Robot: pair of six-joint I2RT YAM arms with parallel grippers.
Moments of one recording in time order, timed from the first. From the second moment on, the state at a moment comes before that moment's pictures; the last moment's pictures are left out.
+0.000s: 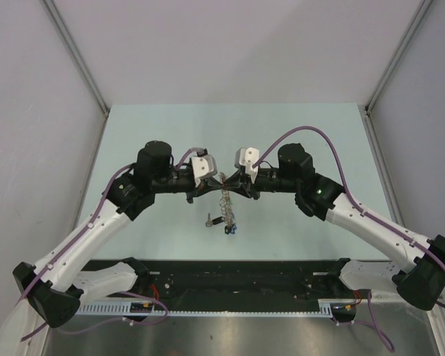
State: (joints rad) left arm -0.63 1.04 1.08 -0.48 0.64 0.42; right arm 0.81 1.18 1.06 -0.09 -0.59 -0.31
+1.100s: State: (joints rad) left arm -0.53 0.90 0.88 -0.14 0.82 0.27; right arm 0.79 1.16 1.06 -0.12 -0.60 -0.26
